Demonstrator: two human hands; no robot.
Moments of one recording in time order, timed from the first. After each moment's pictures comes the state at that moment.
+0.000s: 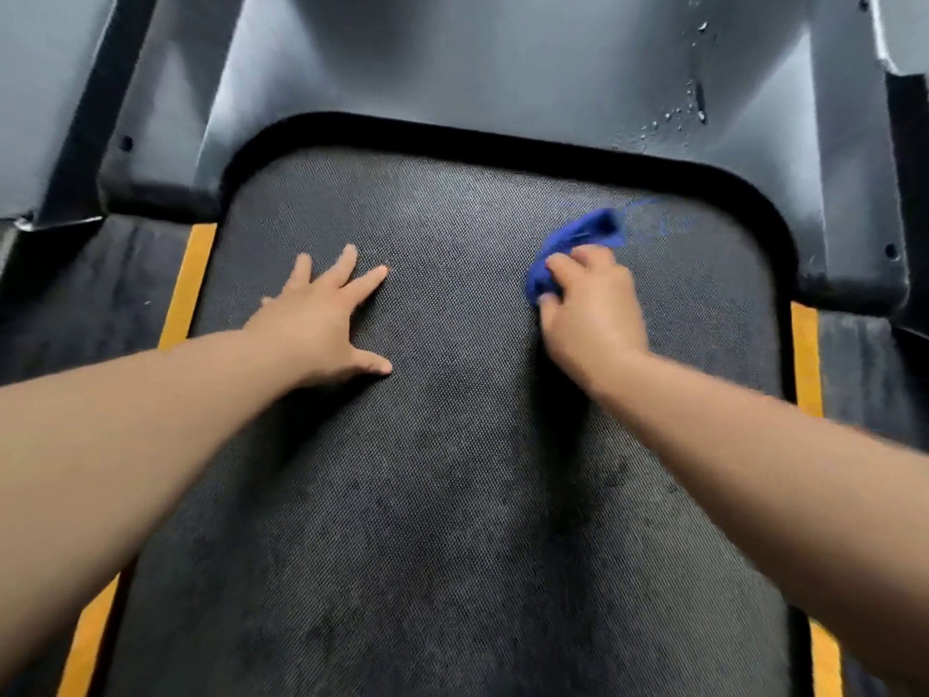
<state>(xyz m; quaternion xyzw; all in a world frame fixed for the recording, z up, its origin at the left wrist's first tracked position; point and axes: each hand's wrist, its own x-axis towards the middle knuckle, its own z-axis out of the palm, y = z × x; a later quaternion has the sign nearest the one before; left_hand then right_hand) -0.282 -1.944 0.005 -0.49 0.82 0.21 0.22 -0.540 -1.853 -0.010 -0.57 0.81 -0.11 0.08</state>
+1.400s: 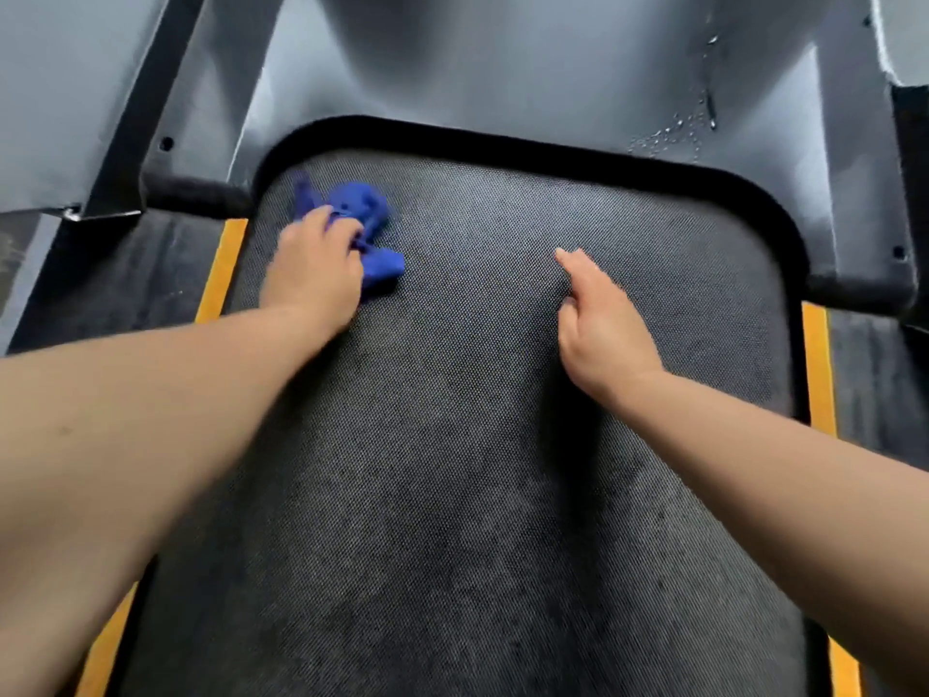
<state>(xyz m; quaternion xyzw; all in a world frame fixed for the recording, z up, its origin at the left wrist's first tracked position) -0.273 -1.976 -0.021 -0.55 0.83 0.08 -0.10 -0.522 -1.830 0.008 -0.56 0.77 -0.20 0.23</state>
